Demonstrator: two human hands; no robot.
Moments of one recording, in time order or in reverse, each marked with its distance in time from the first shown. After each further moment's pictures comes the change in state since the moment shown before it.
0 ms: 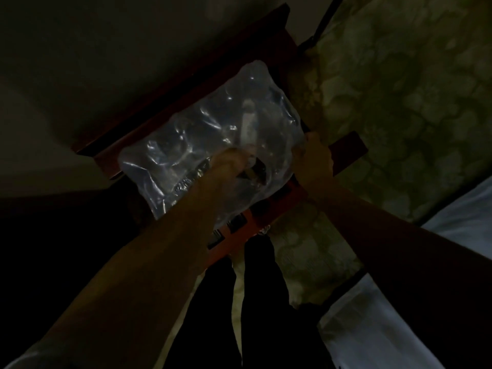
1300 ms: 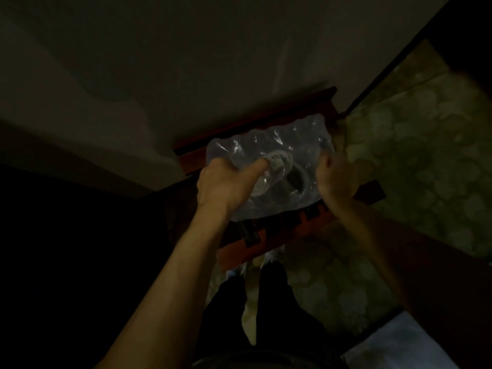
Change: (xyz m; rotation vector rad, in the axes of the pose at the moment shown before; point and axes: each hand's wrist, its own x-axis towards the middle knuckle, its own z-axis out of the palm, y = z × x) left_hand -0.234 -0.050 -0.146 -0.135 0.391 0.243; right_hand -0.101 -0.093 -0.008 -0.114 0.326 -0.182
